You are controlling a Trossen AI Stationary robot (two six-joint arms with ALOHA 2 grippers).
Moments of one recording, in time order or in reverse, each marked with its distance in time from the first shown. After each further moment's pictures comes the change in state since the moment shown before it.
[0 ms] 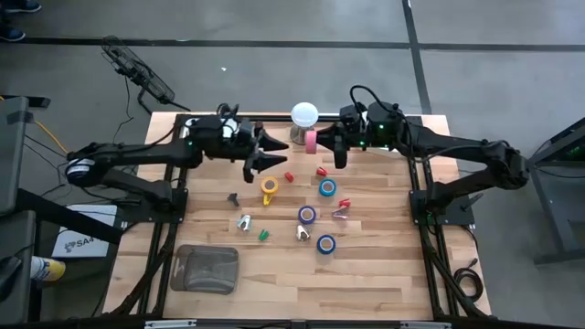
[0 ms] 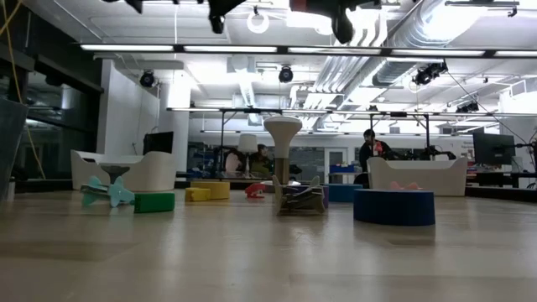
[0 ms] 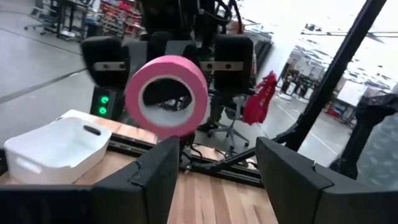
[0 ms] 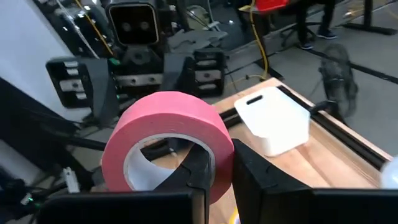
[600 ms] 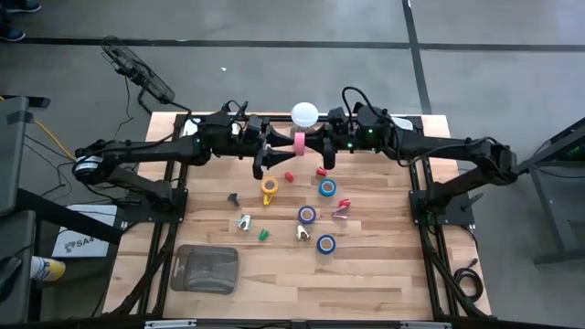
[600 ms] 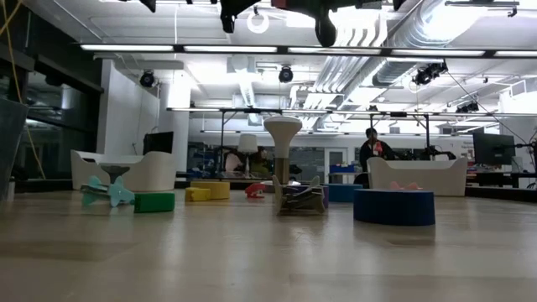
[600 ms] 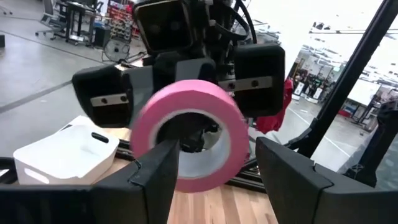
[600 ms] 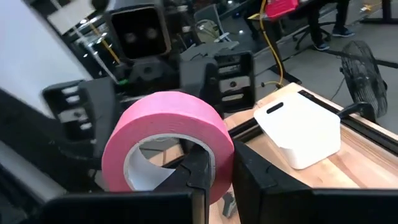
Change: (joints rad) left arm 0.000 0.061 0.061 -0.003 -0.027 0.021; right arm 0.029 0.101 0.000 0.174 0.014 0.122
